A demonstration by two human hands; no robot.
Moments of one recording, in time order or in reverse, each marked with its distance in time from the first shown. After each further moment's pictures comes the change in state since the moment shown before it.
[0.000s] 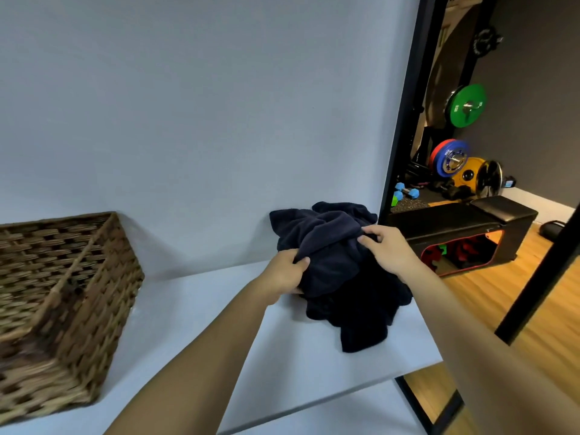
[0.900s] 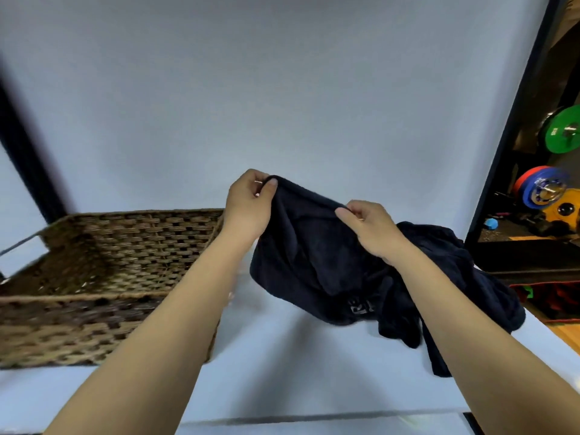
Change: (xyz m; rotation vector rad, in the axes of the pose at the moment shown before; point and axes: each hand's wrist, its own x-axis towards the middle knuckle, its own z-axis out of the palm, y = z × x) left_hand -0.116 0.061 -0.193 -0.014 0.775 0.423; right_hand -0.032 -0.185 0.108 0.169 -0.236 -0.381
